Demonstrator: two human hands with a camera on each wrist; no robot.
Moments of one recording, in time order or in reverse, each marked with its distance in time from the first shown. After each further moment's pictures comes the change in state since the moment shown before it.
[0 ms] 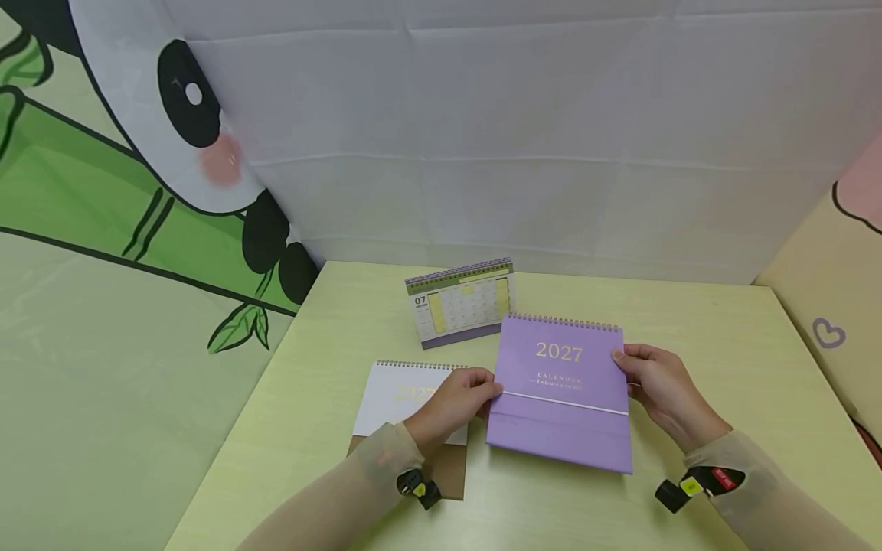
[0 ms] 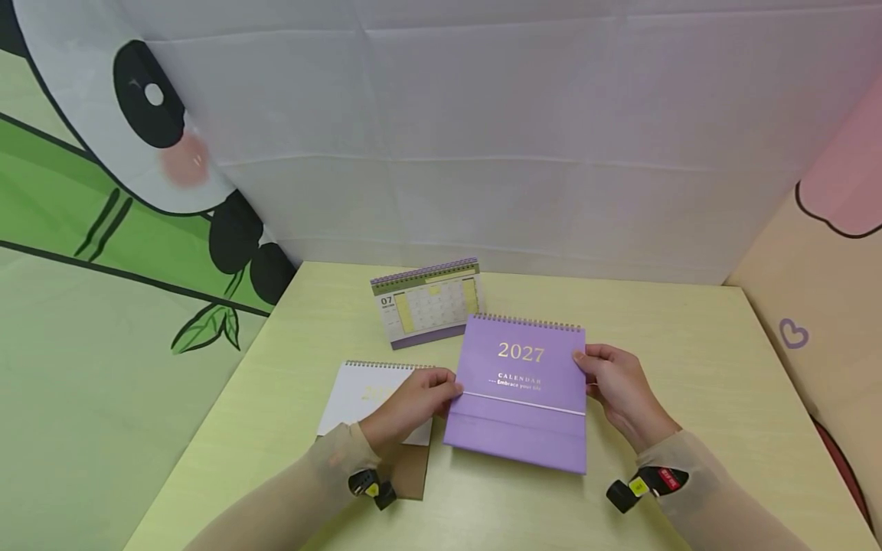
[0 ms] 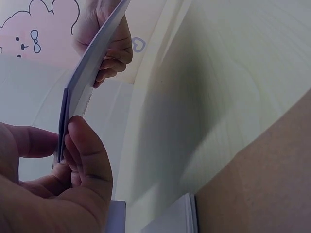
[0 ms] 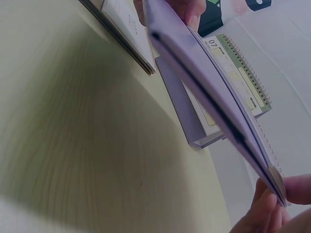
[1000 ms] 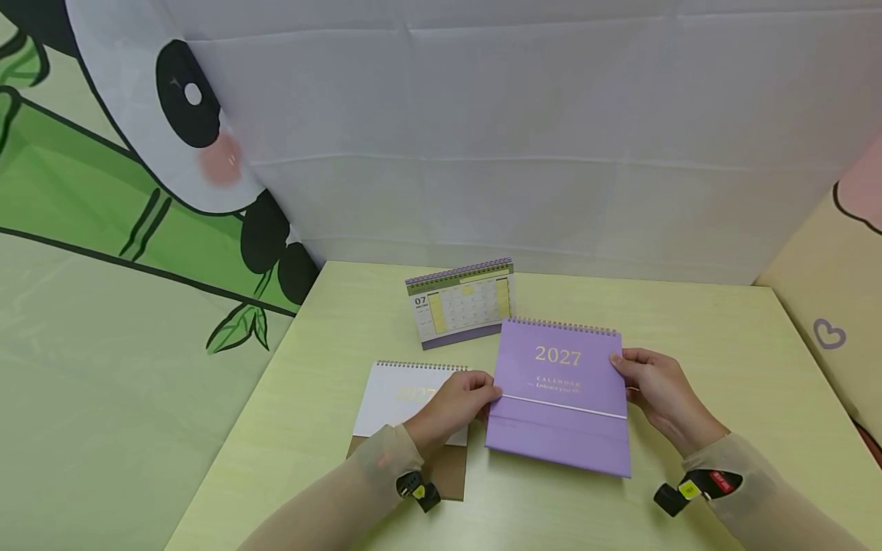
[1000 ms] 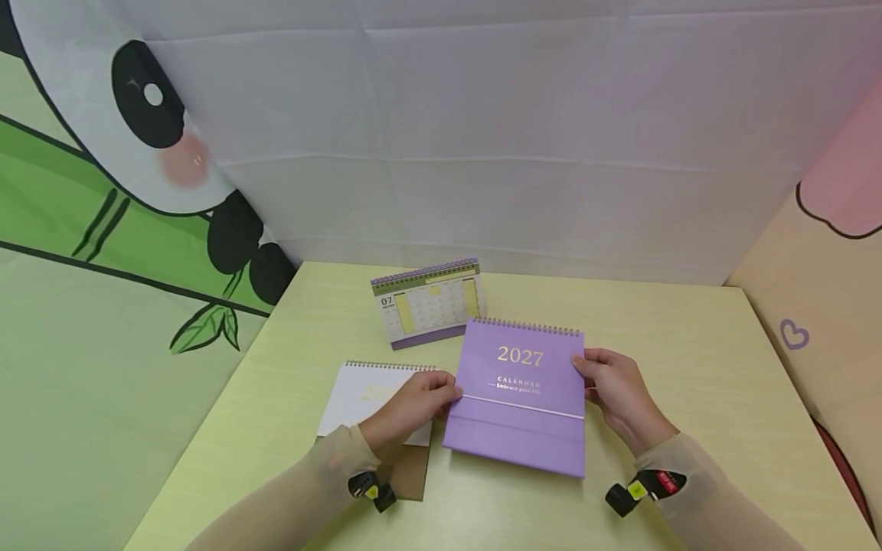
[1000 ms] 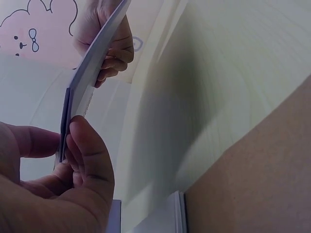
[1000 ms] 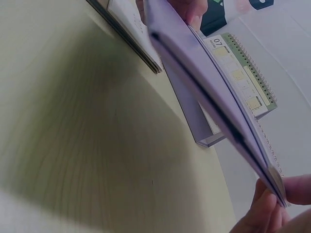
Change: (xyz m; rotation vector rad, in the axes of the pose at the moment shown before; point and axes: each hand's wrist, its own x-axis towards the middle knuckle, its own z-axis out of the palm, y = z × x) left_hand 0.000 -0.004 0.000 0.022 0.009 -0.019; right_hand 0.003 0.007 0.002 0.009 0.002 0.018
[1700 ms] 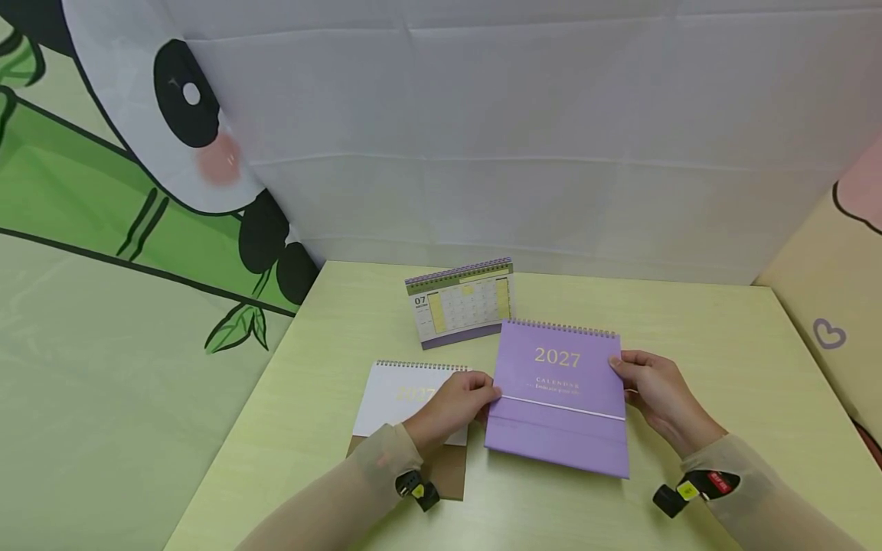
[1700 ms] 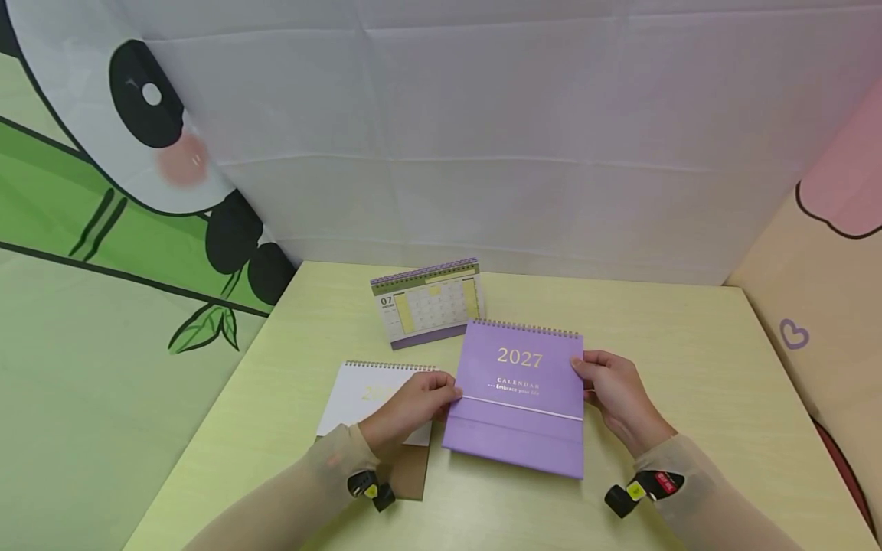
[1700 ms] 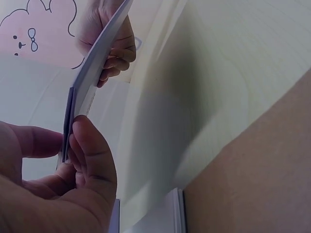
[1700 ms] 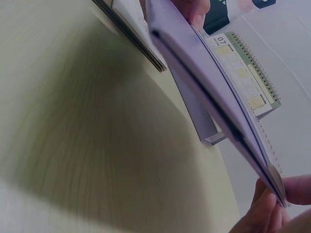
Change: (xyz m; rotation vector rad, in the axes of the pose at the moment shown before) left_hand 0.003 -0.004 0.000 0.004 -0.011 0.001; right_hand 0.002 0.005 0.001 -0.003 0.006 0.004
